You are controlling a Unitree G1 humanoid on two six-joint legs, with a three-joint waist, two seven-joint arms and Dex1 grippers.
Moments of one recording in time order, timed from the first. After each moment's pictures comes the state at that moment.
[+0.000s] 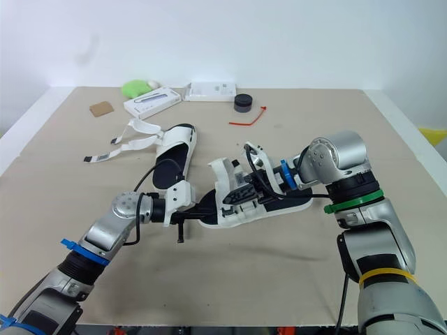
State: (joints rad) left arm -0.48 0.41 -0.35 0.09 -0.16 0.17 -1.02; right arm -1.02 -0.66 0.29 0.26 0.78 1.60 0.96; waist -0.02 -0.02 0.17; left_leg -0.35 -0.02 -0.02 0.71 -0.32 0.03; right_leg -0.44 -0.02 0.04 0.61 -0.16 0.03
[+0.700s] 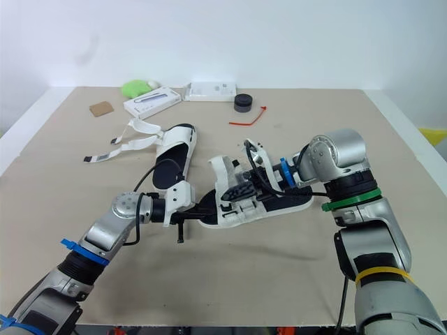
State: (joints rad) left arm -0.48 0.41 -0.35 0.09 -0.16 0.16 -1.03; right arm -1.02 -0.64 0.26 0.28 0.77 1.61 0.96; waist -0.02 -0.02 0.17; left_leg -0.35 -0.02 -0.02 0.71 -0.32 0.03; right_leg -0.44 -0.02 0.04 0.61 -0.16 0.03
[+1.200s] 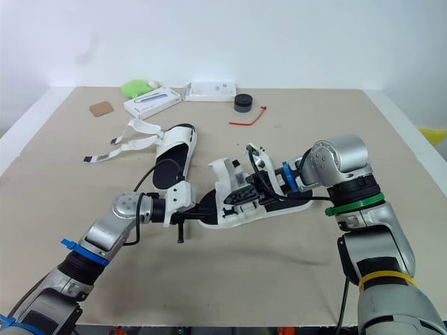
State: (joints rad) left arm -0.48 0.41 -0.35 0.09 -0.16 0.16 -1.03; right arm -0.99 -0.66 0.27 0.25 0.78 1.61 0.96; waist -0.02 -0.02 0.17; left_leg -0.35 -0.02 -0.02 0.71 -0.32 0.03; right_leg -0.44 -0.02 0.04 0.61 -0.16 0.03
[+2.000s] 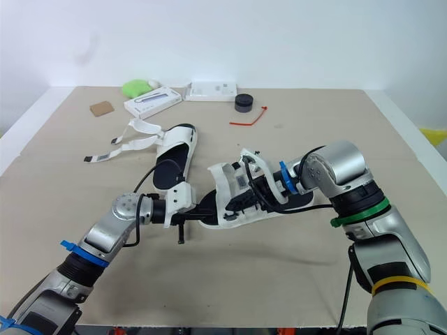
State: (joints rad) left arm -0.47 0.41 -0.36 0.07 -0.15 0.16 -1.01; right arm -0.95 -0.75 0.40 0.06 0.70 1.43 1.07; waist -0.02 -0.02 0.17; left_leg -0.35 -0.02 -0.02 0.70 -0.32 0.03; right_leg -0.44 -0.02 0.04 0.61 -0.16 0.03
